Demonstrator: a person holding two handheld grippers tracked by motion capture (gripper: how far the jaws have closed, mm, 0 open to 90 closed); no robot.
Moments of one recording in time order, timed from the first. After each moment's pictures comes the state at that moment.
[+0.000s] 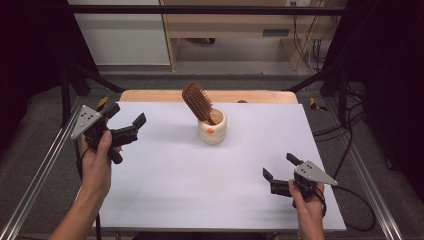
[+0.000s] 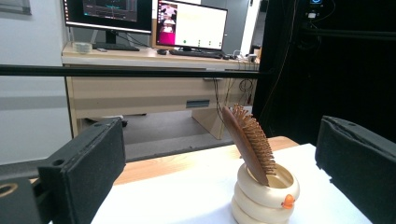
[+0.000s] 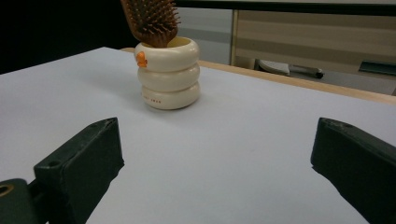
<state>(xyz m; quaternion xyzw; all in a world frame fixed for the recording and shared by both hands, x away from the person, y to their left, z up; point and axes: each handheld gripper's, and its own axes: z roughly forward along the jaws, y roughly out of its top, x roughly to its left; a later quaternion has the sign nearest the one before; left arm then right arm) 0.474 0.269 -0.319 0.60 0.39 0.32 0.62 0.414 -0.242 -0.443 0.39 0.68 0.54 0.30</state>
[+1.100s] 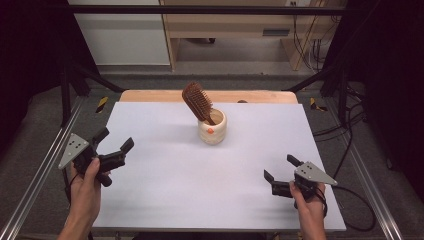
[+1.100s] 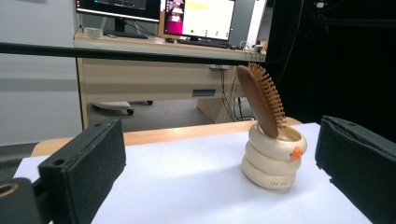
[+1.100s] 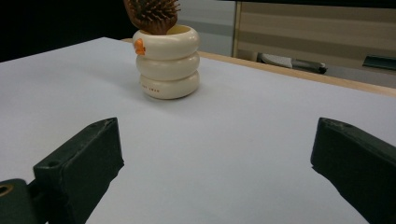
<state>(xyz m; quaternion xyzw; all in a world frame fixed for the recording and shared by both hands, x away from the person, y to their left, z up) 0.437 0.304 -0.374 0.60 0.41 0.32 0.61 0.416 -0.247 -0.450 0.39 0.69 0.53 0.30</state>
